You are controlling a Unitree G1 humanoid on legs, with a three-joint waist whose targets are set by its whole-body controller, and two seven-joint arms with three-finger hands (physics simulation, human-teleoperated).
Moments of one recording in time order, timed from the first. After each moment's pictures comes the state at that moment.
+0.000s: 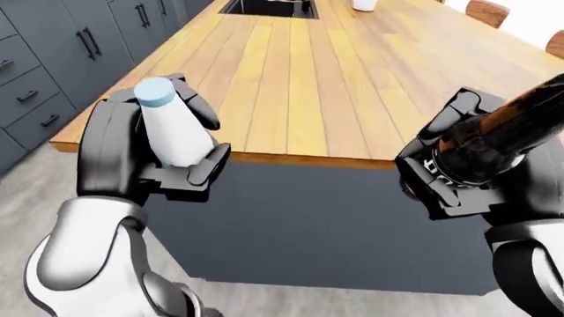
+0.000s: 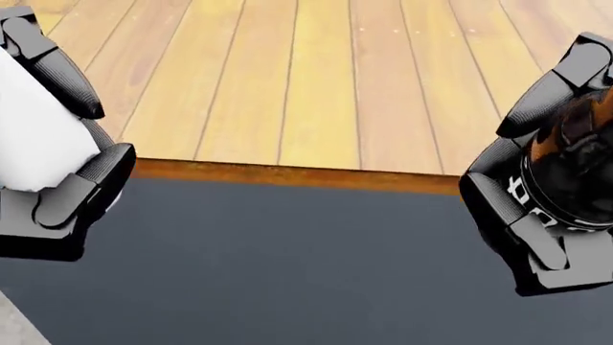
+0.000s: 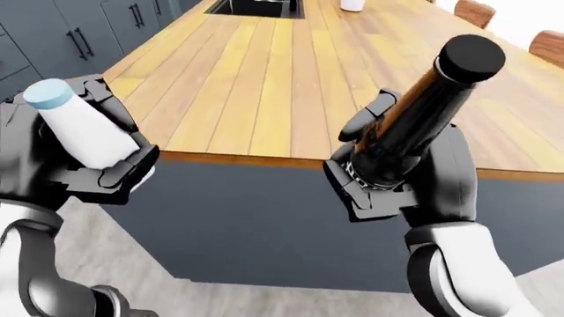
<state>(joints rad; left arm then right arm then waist) -0.64 0.02 0.06 -1.03 0.80 1.30 -0.69 -0.25 -0.56 -0.31 -1.03 0.86 0.90 -0.50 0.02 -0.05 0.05</state>
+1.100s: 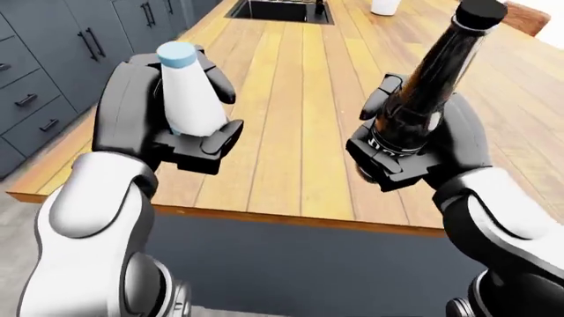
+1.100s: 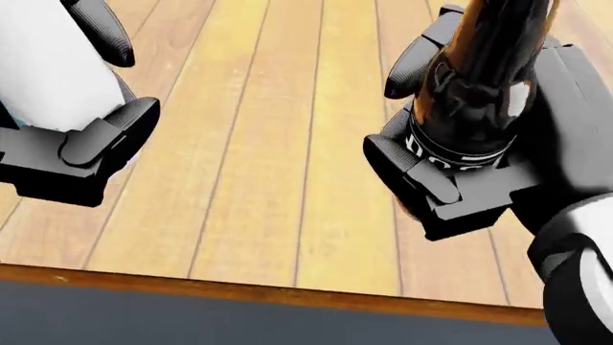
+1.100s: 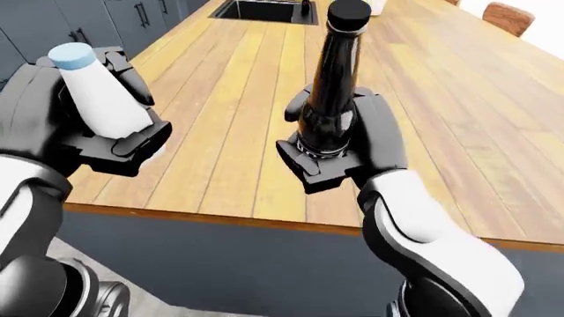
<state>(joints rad) -0.78 0.25 0.07 -0.94 0.22 1.46 -0.26 -0.58 -0.38 -0.17 -0.87 0.81 1.21 -0.48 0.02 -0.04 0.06</state>
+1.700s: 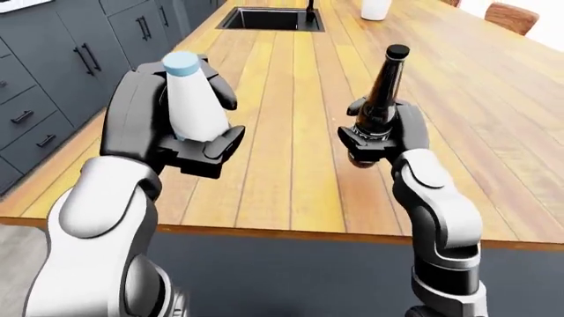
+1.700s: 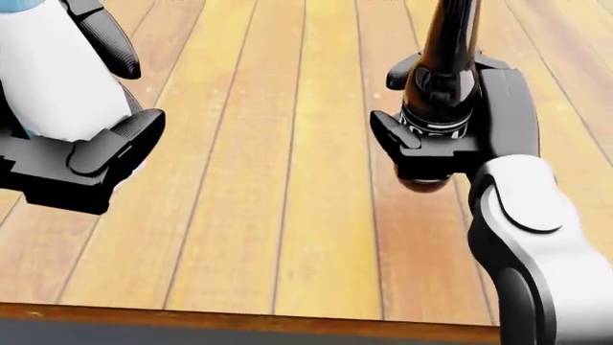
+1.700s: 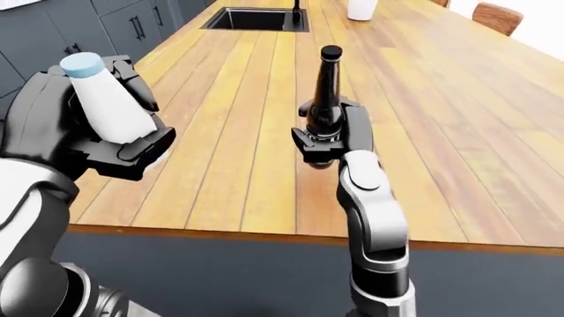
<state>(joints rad) -0.73 0.25 0.08 -0.93 0.15 1.41 -0.23 -0.57 -0.14 -0.09 -0.34 0.09 0.87 -0.16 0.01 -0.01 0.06</state>
